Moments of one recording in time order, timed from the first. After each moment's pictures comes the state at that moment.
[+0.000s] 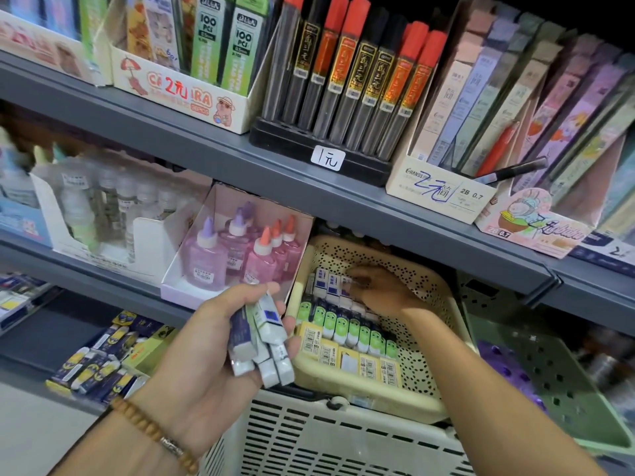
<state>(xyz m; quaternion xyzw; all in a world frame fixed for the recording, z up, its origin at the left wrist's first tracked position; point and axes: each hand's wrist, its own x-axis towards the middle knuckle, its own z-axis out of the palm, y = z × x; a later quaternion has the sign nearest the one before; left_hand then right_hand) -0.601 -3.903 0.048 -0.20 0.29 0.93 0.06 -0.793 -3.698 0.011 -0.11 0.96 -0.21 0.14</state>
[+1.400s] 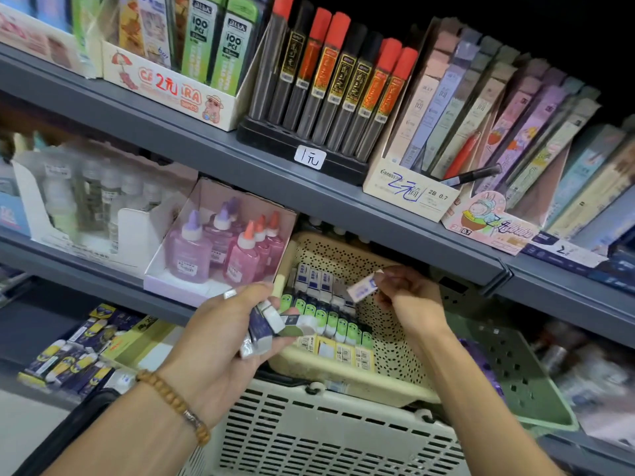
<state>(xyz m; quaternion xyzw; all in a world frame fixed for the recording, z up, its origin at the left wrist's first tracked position) -0.610 -3.882 0.044 -0.21 0.32 0.92 0.02 -0.714 -3.674 0.048 0.07 0.78 -0.62 -0.06</state>
